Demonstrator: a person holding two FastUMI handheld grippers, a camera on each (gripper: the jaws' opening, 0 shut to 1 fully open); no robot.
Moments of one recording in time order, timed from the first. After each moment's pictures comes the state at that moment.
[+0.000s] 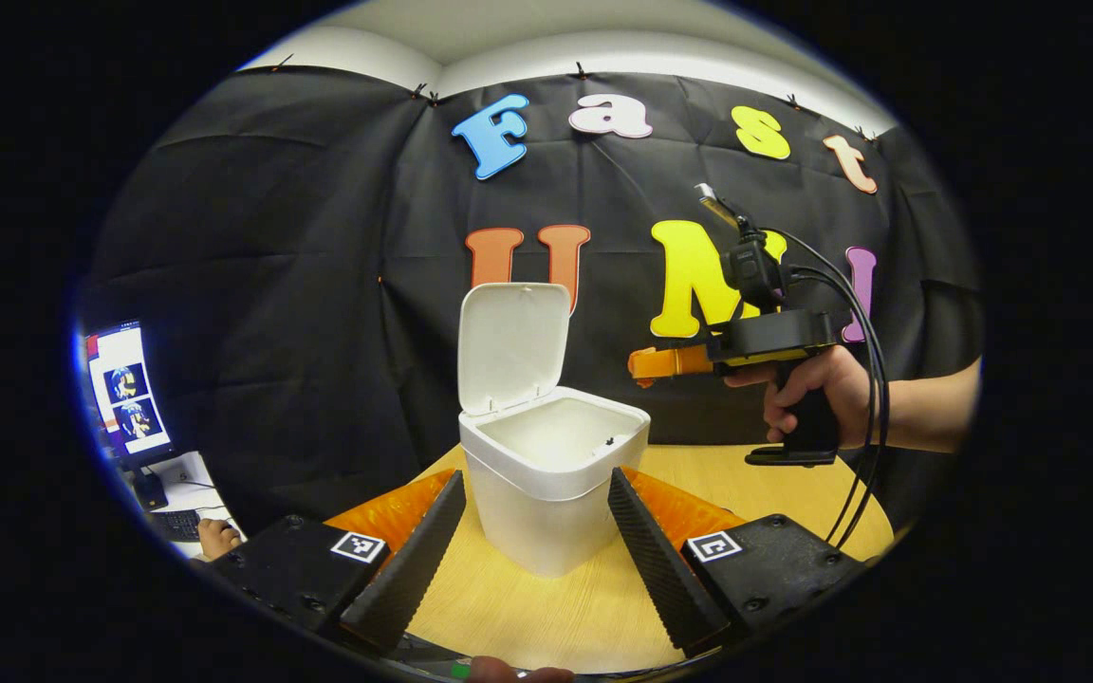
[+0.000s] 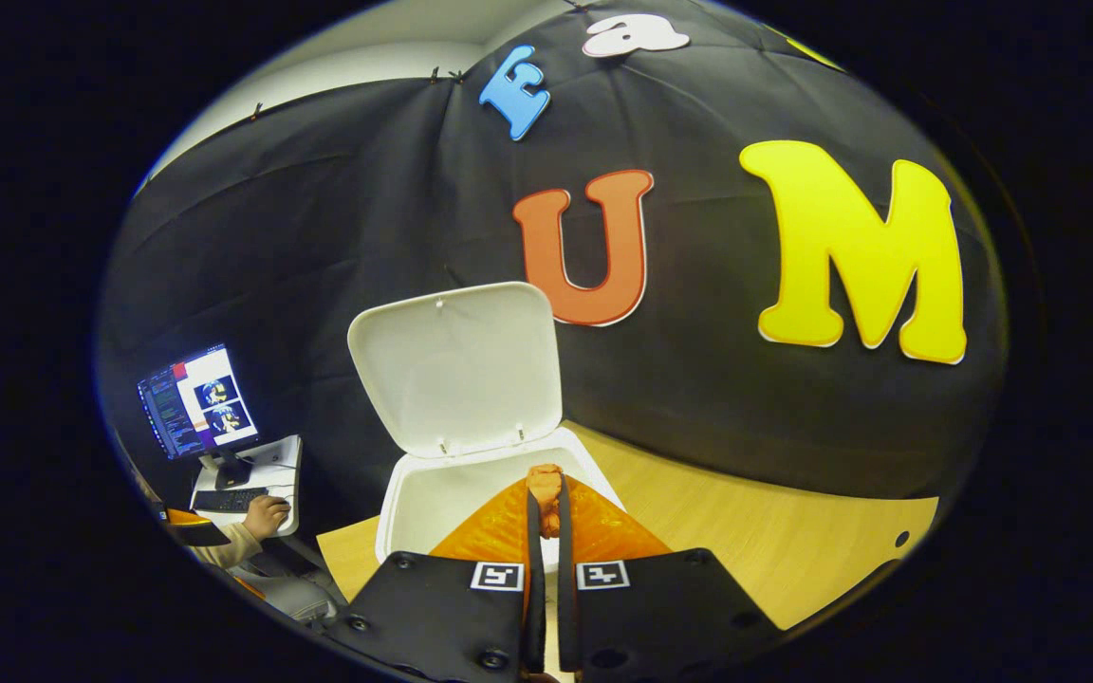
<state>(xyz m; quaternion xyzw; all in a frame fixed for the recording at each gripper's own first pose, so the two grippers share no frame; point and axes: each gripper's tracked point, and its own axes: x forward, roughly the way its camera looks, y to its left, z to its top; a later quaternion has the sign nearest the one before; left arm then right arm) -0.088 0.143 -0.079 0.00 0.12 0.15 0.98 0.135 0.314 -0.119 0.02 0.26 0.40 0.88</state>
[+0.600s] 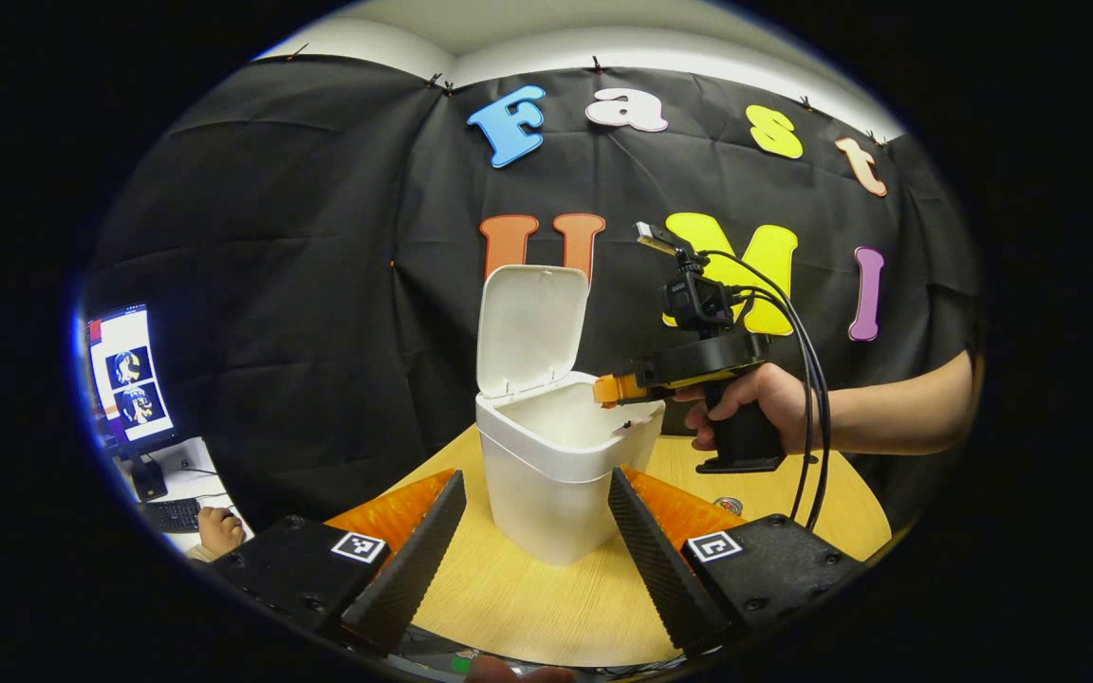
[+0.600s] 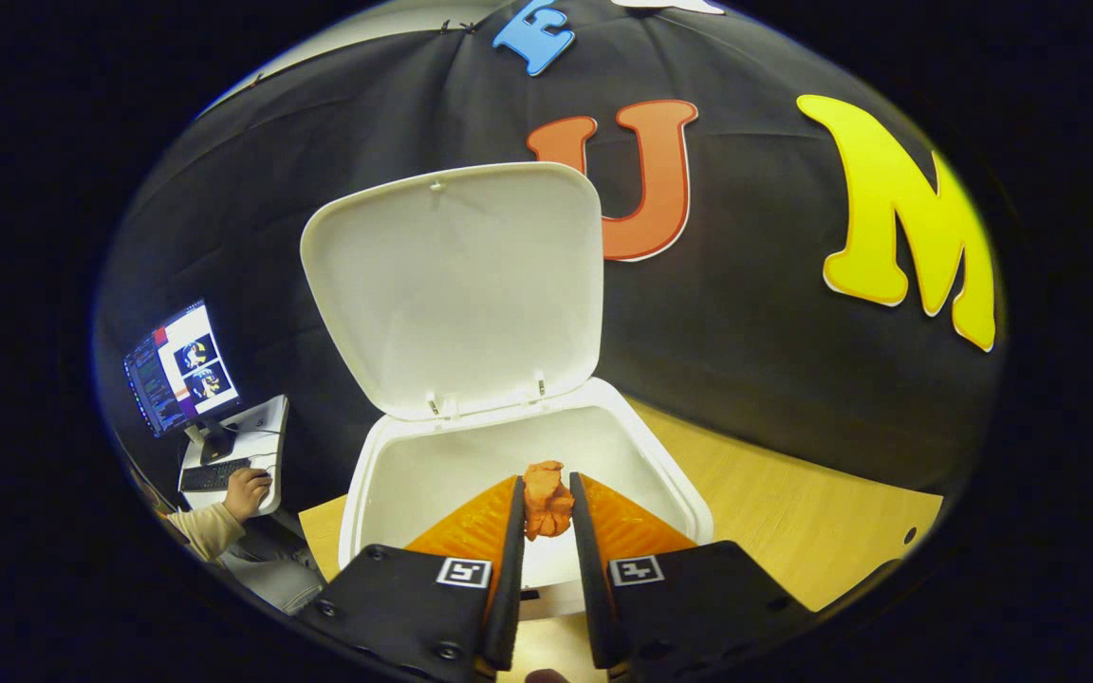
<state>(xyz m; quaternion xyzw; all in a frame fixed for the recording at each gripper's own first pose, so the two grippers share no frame) -0.102 0.151 -0.089 -0.02 0.14 0.16 0.98 0.137 0.360 -0.182 -0.02 0.32 0.40 0.86</state>
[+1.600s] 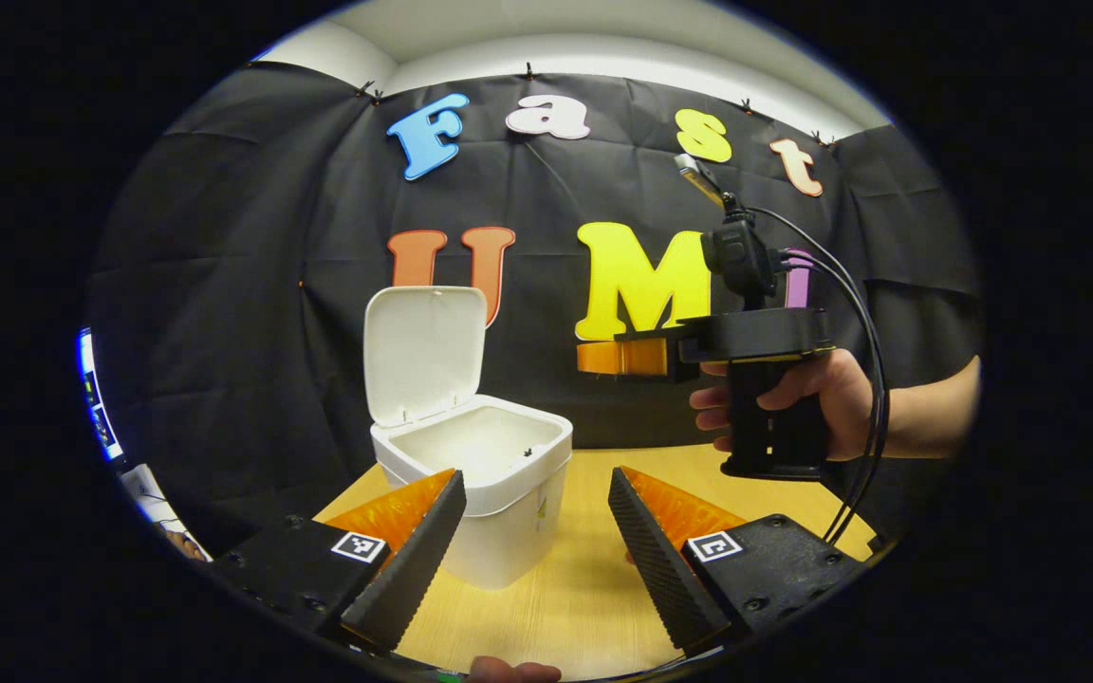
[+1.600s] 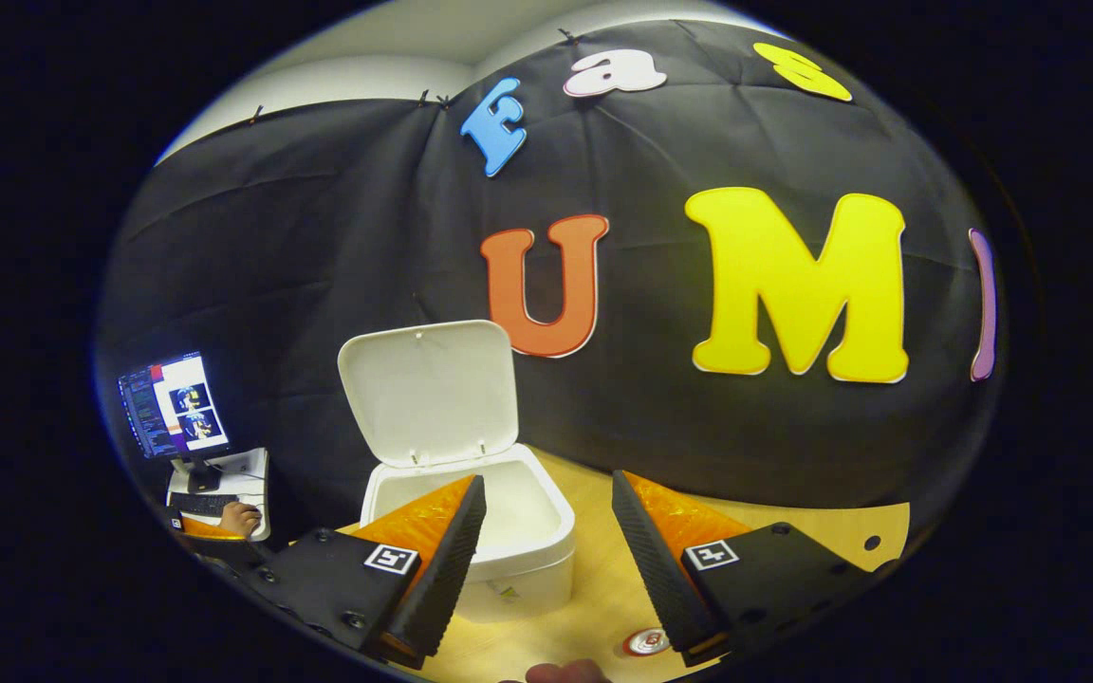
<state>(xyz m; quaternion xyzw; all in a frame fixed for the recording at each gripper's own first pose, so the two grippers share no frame) -0.050 0.071 -0.083 0.00 0.12 0.02 0.99 0.131 0.215 -0.069 0.03 0.19 0.31 0.93</state>
